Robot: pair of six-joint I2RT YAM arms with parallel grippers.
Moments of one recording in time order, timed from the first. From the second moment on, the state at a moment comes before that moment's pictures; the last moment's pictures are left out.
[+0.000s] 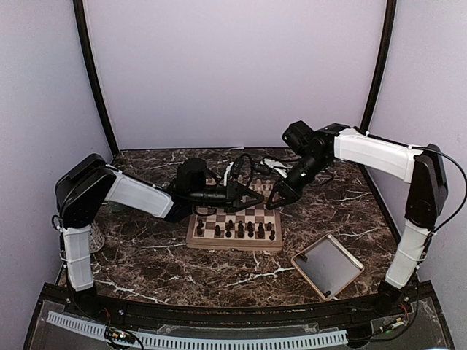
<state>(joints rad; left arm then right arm) -0.79 2.00 1.11 0.76 0.76 -0.97 0.64 1.80 1.55 -1.00 -0.60 -0.43</state>
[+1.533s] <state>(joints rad) -0.71 1.56 0.99 -0.36 0.32 0.05 0.39 1.31 0.90 -0.68 -0.39 -0.48</state>
